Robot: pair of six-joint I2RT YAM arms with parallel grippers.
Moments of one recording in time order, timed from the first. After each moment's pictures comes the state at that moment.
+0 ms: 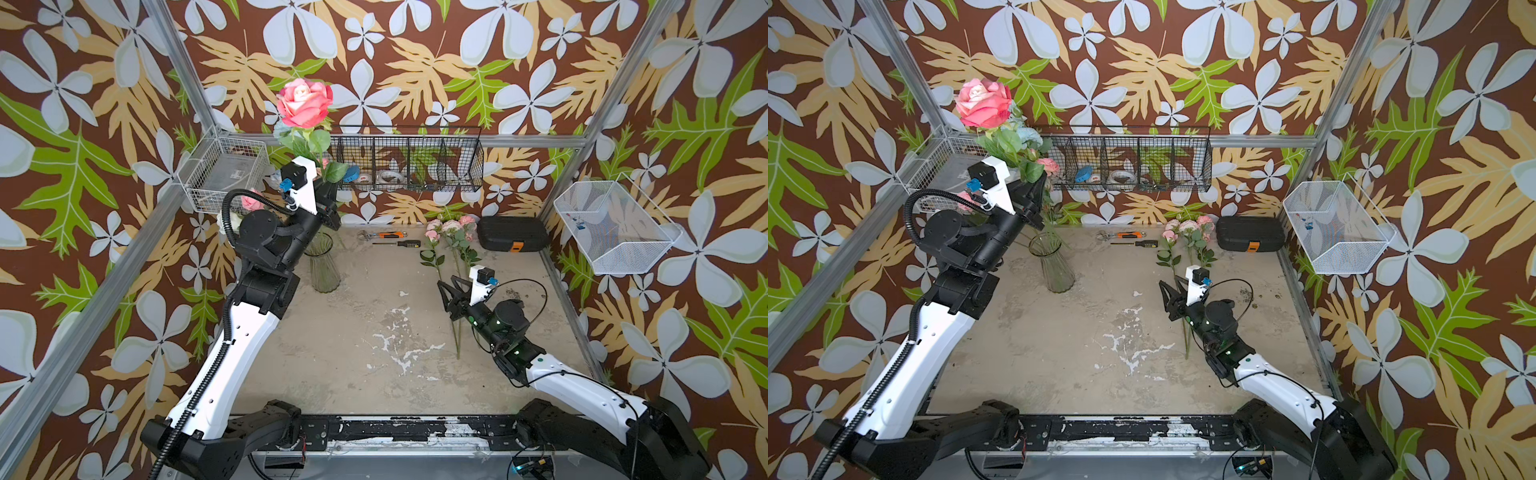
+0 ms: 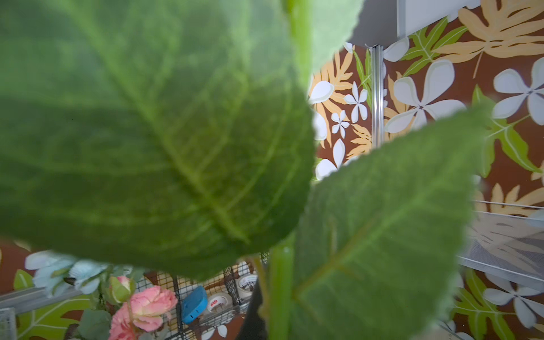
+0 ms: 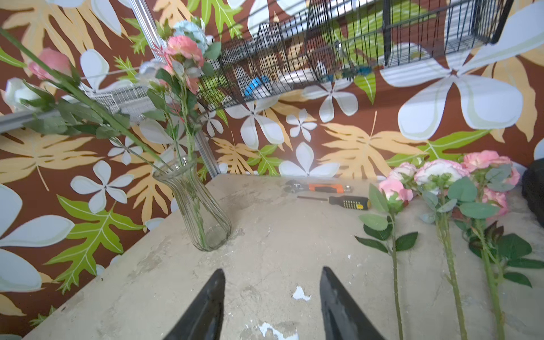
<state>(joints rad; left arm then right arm) -0.32 1.18 1.35 0.19 0.23 -0.05 0.56 1.02 0.47 0.60 0.01 0.29</state>
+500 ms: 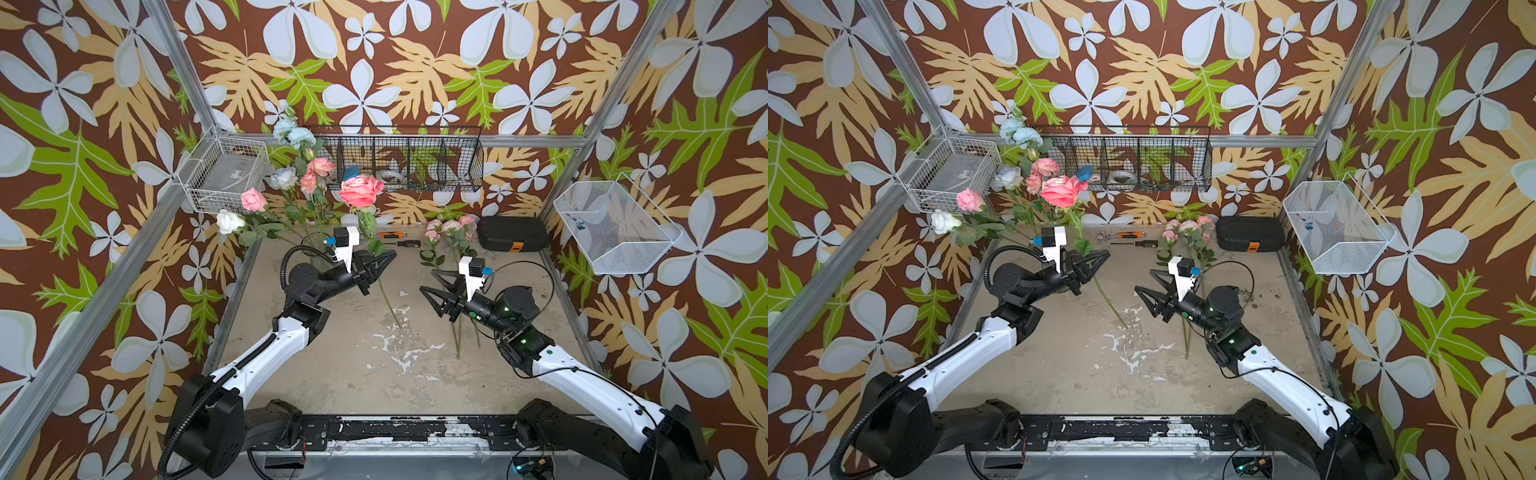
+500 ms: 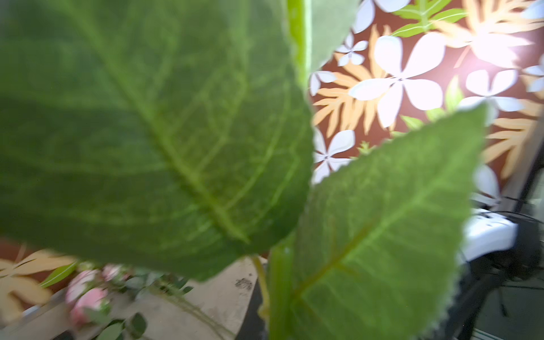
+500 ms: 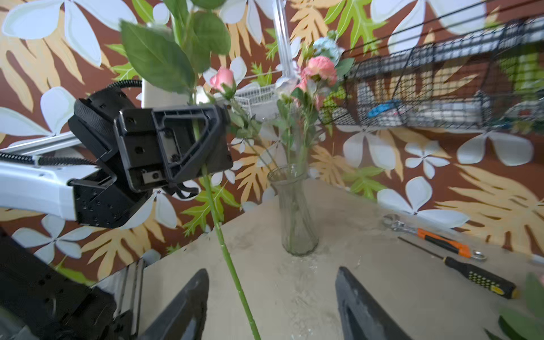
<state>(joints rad) -0.44 1.27 0.80 0.97 0.77 -0.57 0.57 1.06 0.64 0.52 -0.46 0.25</state>
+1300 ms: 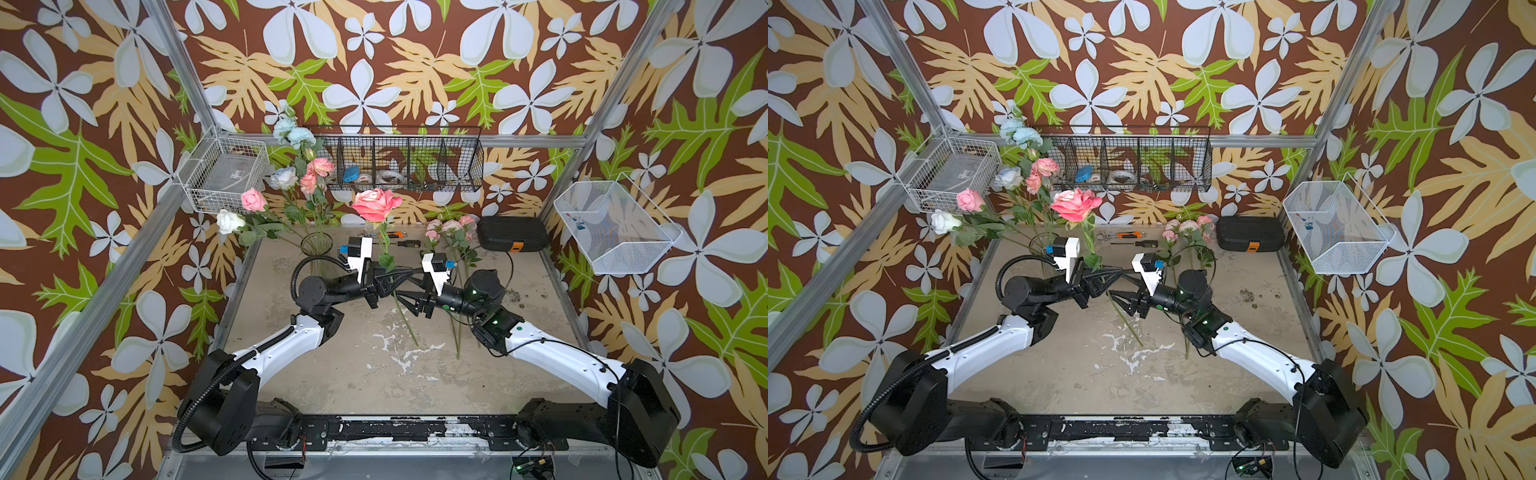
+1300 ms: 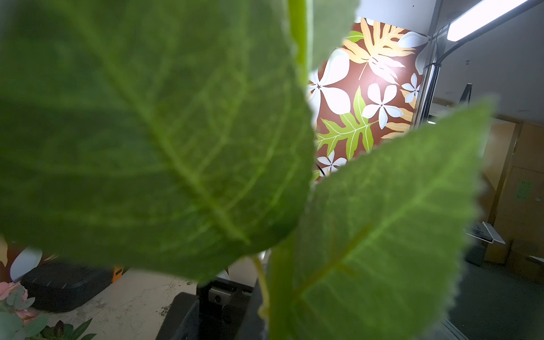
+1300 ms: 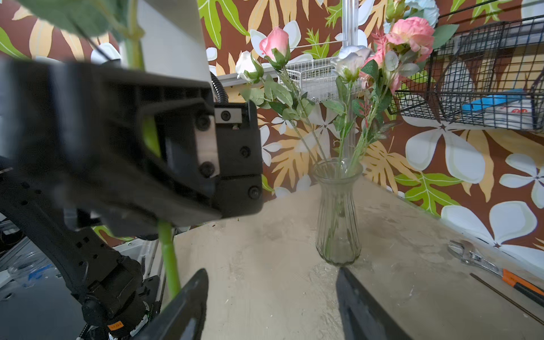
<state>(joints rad) -0.53 1.35 0.79 1.19 0.86 -0.71 0.67 1.32 0.83 0.54 -0.56 0.16</state>
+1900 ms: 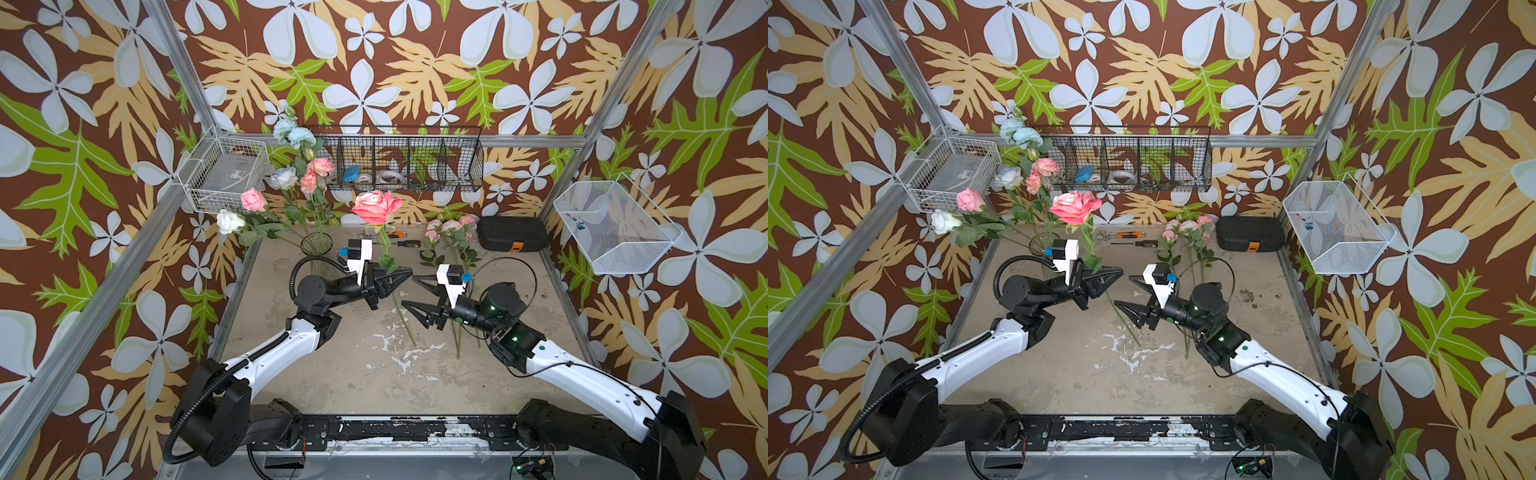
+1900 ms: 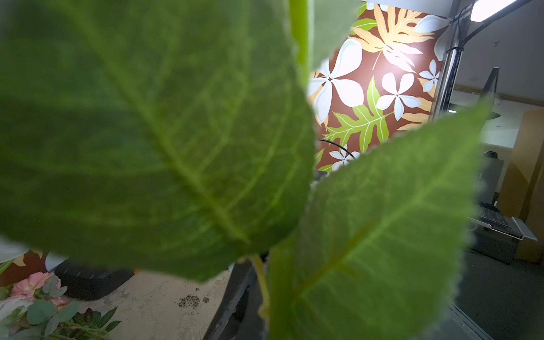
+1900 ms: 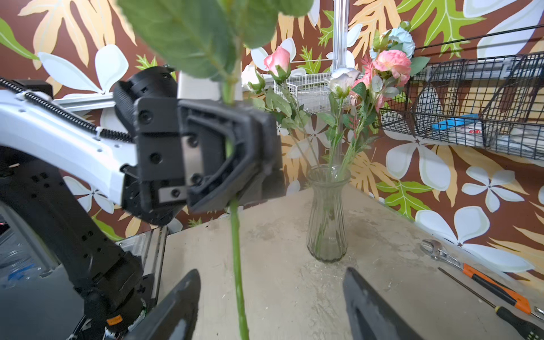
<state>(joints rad) -0.53 1.29 0.77 1.07 0.82 -0.59 0.70 1.03 0.68 0.43 -0.46 0.11</state>
